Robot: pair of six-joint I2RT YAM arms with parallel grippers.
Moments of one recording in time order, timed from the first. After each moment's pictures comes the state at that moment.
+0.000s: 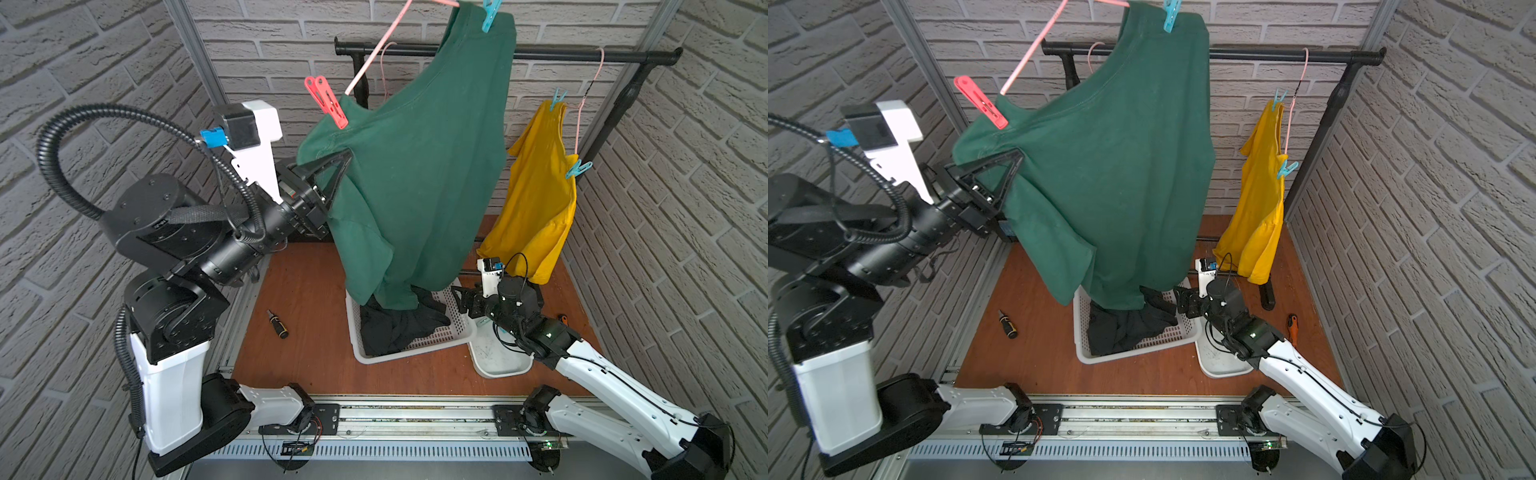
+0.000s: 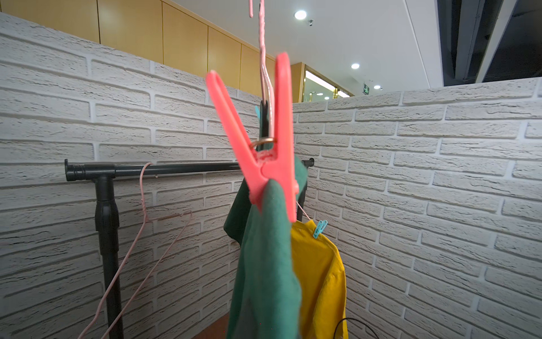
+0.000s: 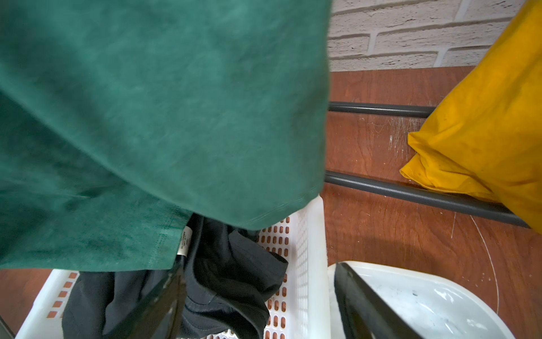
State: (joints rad) left arm -0.74 1.26 2.33 -0.76 0.08 -0.10; right arm 0.56 0.90 0.70 -0.29 0.15 0.36
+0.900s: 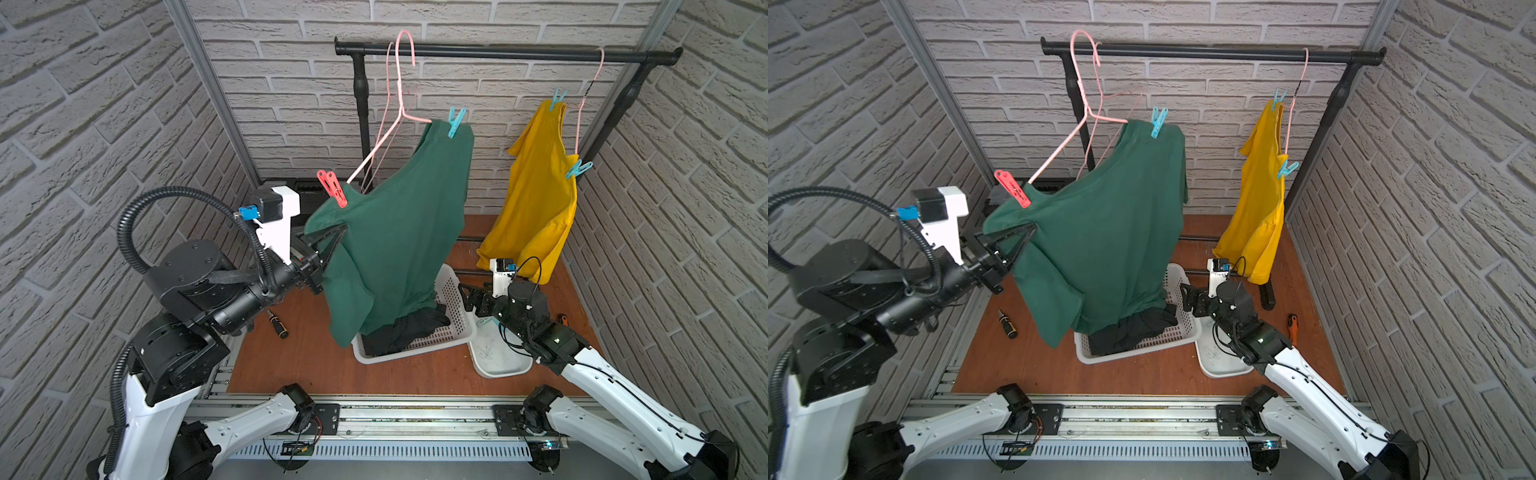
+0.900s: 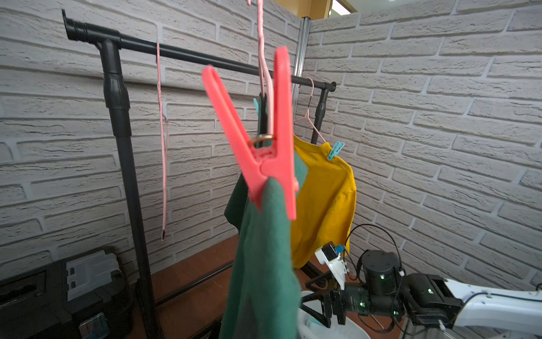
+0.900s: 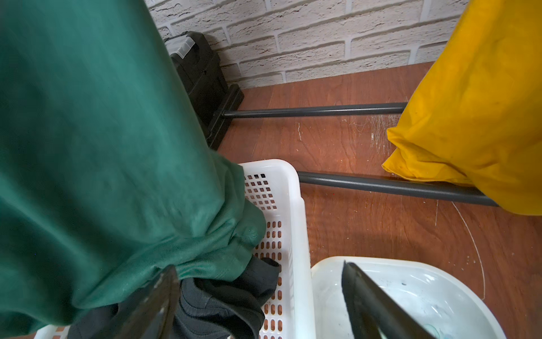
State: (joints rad) left arm -0.74 0.93 1.74 -0.76 0.03 -0.13; right arm 0.50 0.84 0.67 -0.28 0.14 0.41
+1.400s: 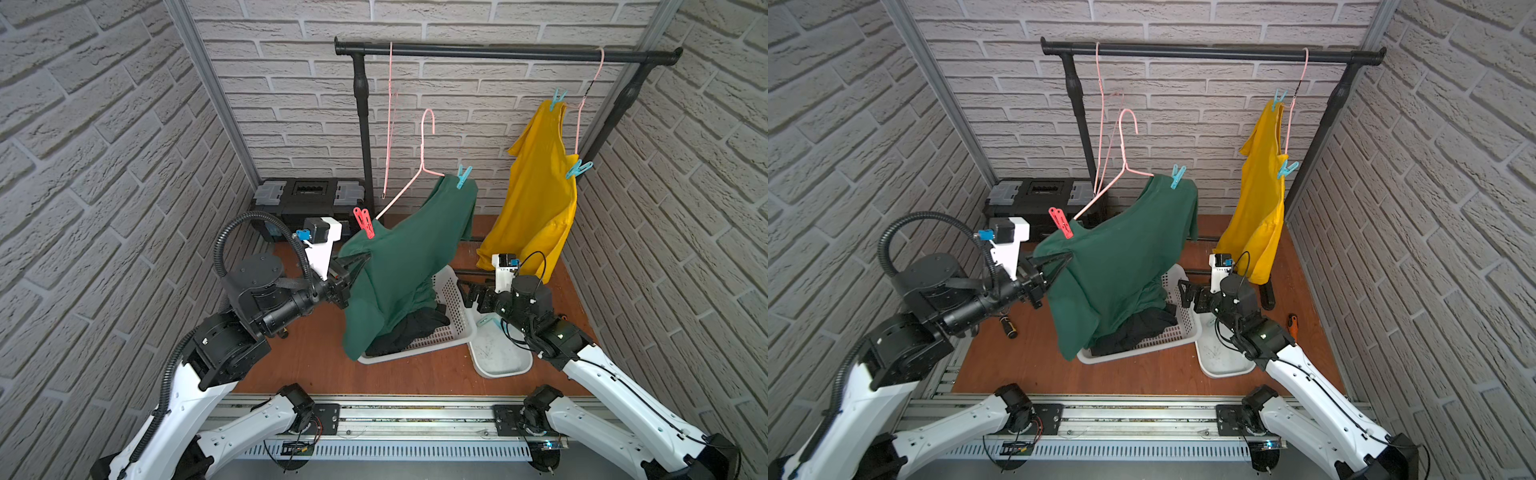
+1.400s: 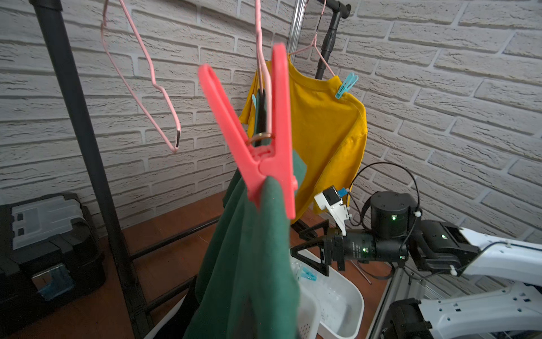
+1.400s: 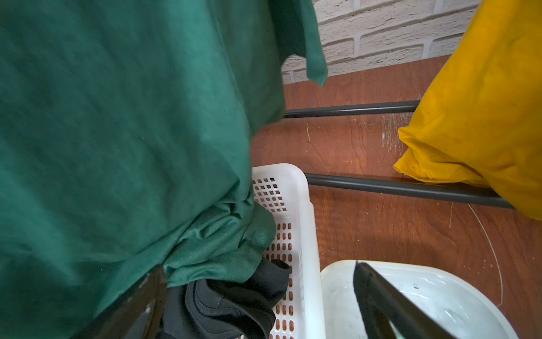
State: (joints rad) left arm -0.74 0.83 1.36 -0.61 0.12 -0.19; right arm 0.46 0.84 0.72 -0.31 0.06 0.43
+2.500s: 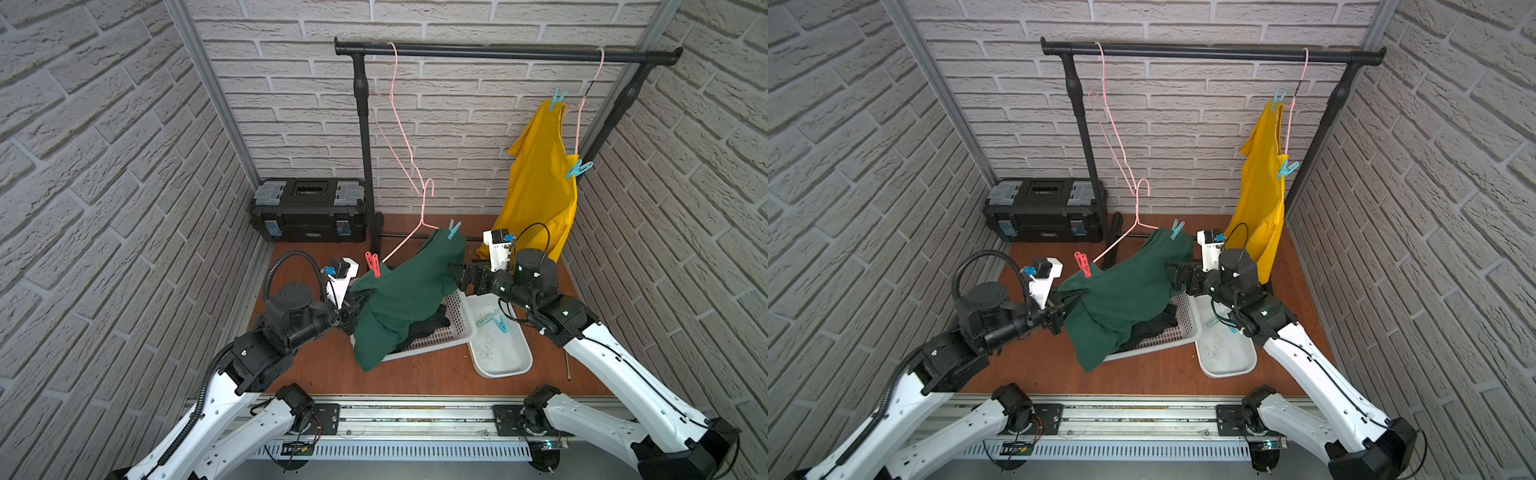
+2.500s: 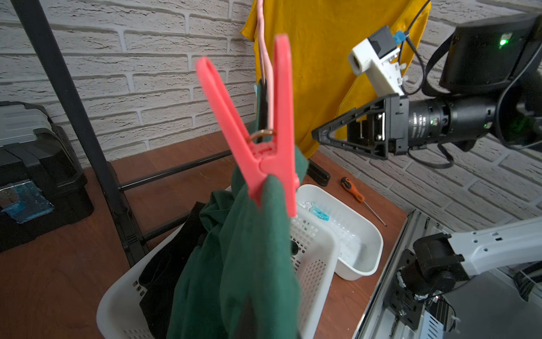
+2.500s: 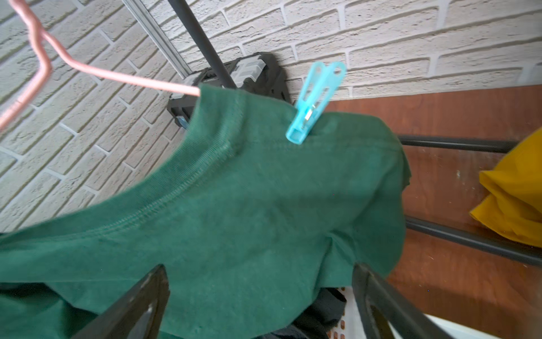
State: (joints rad) left arm -0.68 0.67 0.94 -0.54 0.19 -0.16; right arm 0.46 1.00 1.01 -0.39 -0.15 0.43
